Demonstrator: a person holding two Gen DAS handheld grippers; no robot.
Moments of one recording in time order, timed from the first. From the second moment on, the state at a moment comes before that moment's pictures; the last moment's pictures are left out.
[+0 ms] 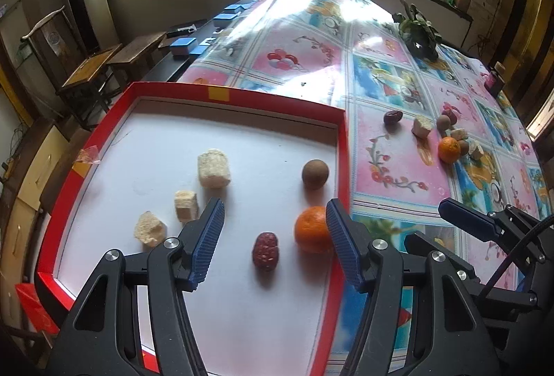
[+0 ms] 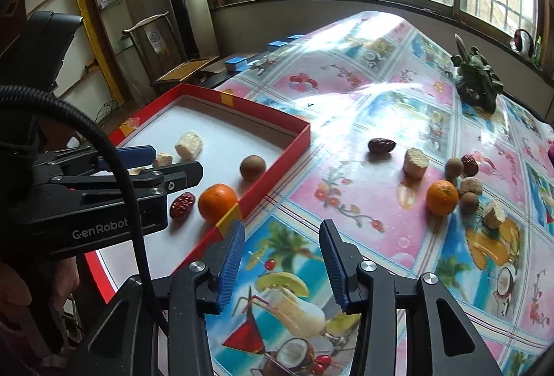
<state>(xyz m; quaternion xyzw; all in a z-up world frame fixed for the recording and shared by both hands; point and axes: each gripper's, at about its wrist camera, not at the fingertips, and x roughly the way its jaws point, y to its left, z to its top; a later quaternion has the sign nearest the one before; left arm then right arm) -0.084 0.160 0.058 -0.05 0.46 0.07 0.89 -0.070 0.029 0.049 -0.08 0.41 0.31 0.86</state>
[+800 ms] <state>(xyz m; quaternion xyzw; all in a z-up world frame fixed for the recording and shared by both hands) -0.021 0.045 0.044 -0.02 0.50 -0.05 0.87 -0.044 -0.127 0.036 -0.01 0.43 0.17 0.89</state>
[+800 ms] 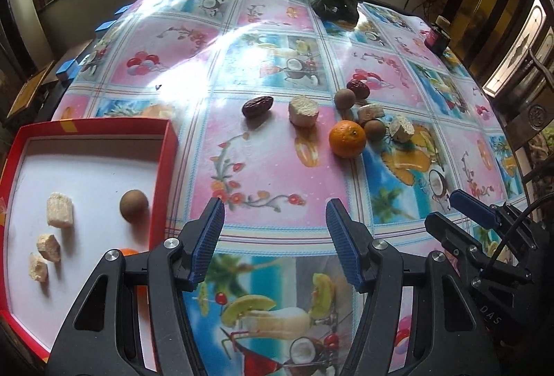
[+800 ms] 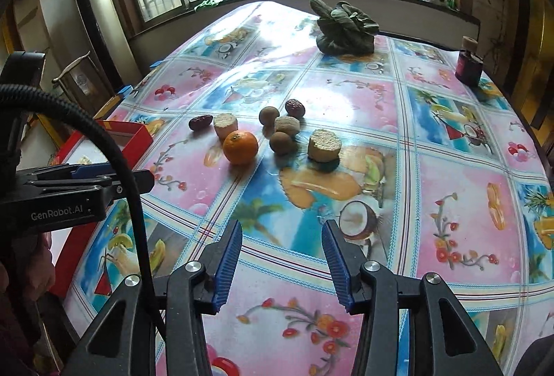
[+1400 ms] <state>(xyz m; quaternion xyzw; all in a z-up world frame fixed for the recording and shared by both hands) 0.031 -0.003 0.025 -0.02 0.51 -0.08 0.86 -0.021 -0.152 0.028 0.00 0.43 0.17 0.89</state>
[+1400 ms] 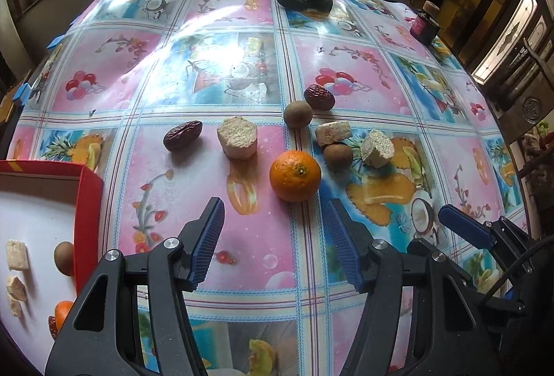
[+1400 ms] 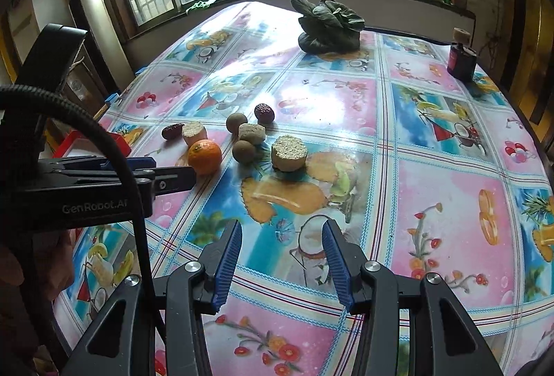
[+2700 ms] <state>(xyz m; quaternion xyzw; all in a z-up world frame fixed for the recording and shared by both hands) 0.060 0.005 0.016 -0.04 0.53 -0.11 0.84 0.057 -0.104 0.011 -0.10 0.43 0.20 0.87</state>
